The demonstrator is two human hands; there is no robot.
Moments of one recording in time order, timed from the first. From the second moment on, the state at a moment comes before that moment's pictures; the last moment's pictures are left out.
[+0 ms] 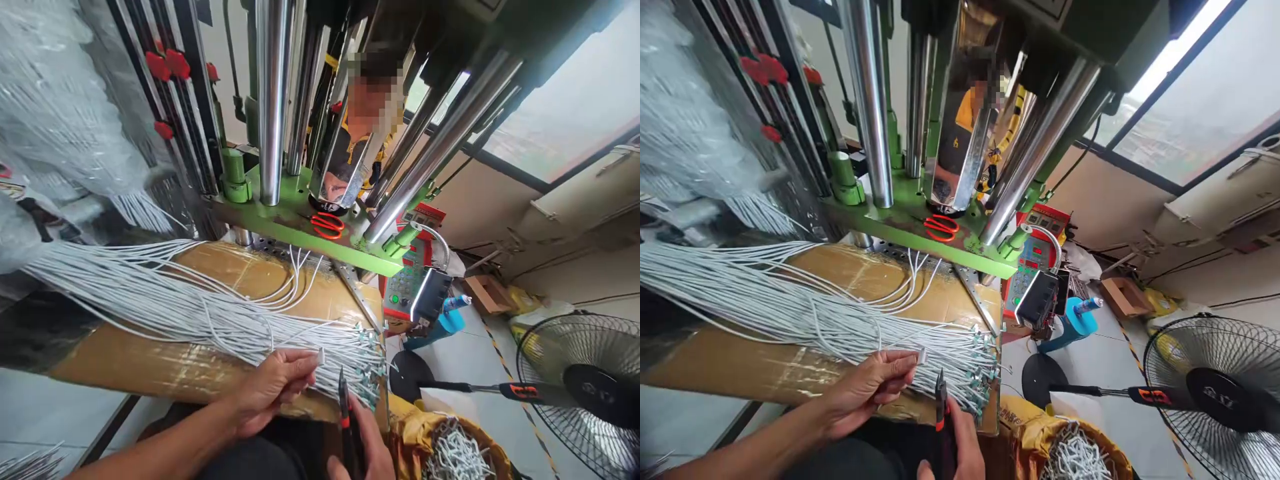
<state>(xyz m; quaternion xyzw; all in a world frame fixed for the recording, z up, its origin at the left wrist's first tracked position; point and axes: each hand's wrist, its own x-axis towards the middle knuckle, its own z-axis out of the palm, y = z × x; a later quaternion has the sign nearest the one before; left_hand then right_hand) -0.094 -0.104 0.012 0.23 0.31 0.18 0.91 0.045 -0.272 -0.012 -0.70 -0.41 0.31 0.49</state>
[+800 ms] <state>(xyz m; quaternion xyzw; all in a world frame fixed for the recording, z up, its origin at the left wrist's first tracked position) -0.100 -0.111 0.003 0.43 0.31 0.12 0.84 0.009 -0.279 -0.022 -0.72 -0.40 0.34 0.45</state>
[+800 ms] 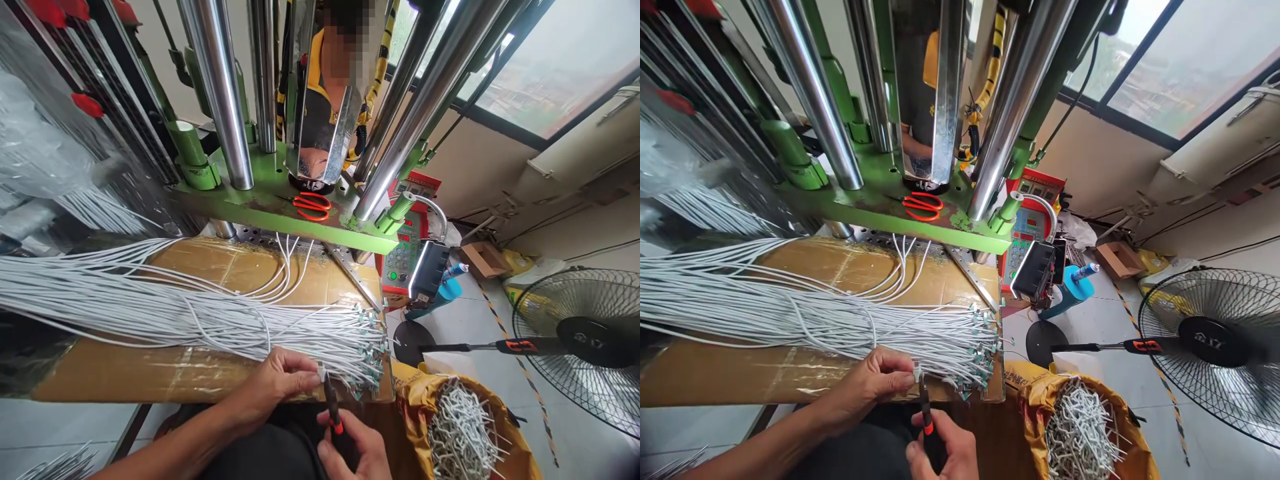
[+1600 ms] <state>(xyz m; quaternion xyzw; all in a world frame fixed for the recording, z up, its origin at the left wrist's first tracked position) -0.107 -0.100 0.000 0.54 0.22 0.12 0.80 0.015 -0.281 -0.015 -0.73 -0.54 0.14 0.38</state>
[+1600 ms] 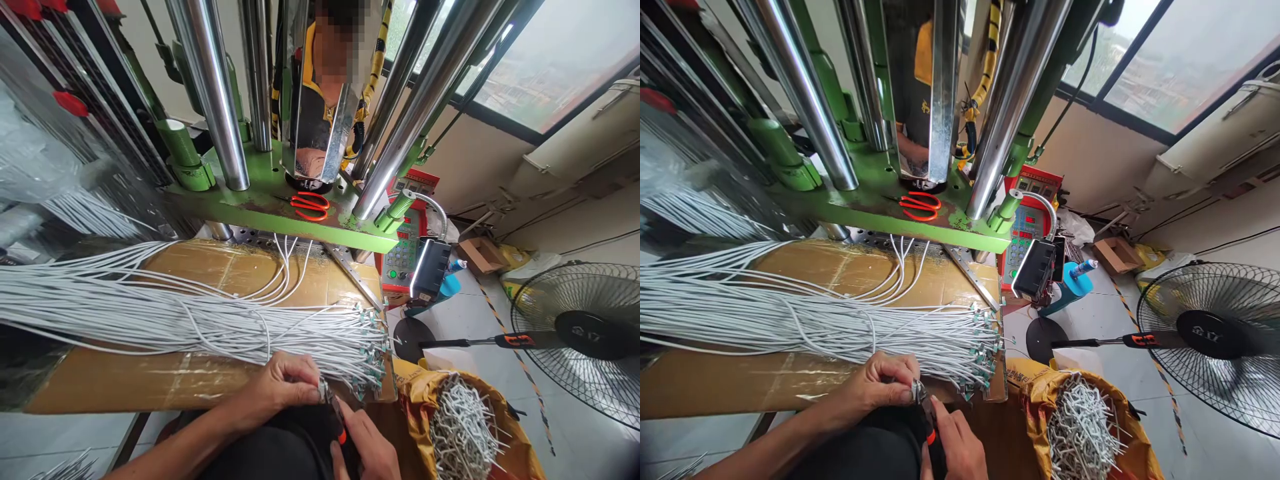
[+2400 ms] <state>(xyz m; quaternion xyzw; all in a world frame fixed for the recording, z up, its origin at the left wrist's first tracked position) -0.100 -0.111 -0.004 0.38 0.31 0.23 0.84 0.003 -0.267 -0.017 -0.79 -0.52 0.09 0.31</state>
